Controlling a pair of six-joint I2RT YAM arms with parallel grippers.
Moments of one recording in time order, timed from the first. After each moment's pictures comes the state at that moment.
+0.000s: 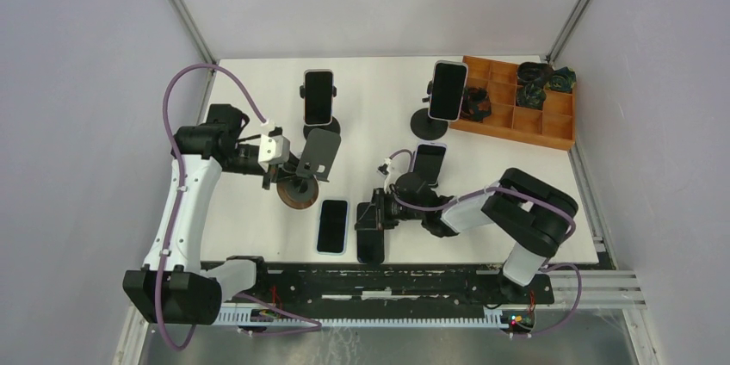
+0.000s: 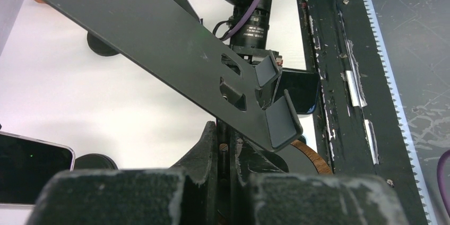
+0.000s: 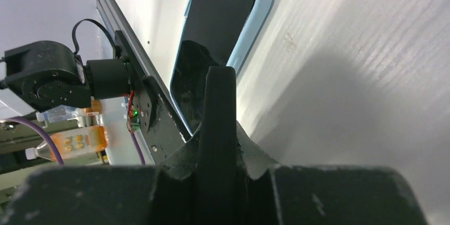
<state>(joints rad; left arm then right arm) -0.02 1.16 1.23 -1.42 1.24 1.51 0.92 1.69 0.53 0.63 -0.37 0.89</state>
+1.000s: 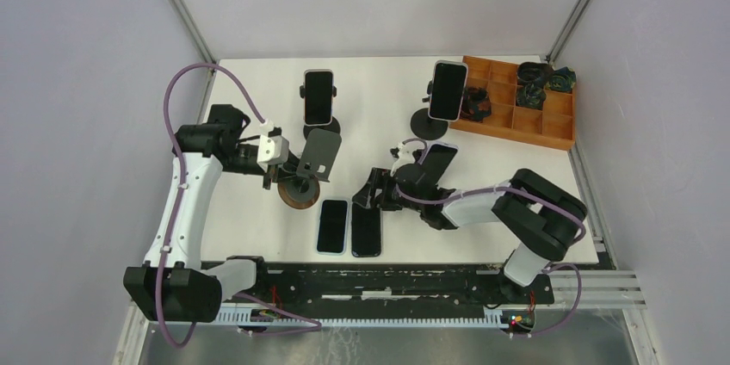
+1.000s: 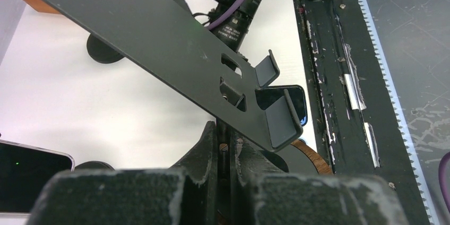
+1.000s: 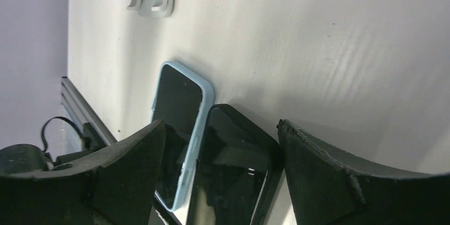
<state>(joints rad) -0.02 1.17 1.23 -1.45 1.27 1.55 0.90 1.69 0.60 0.58 -0.04 0.91</state>
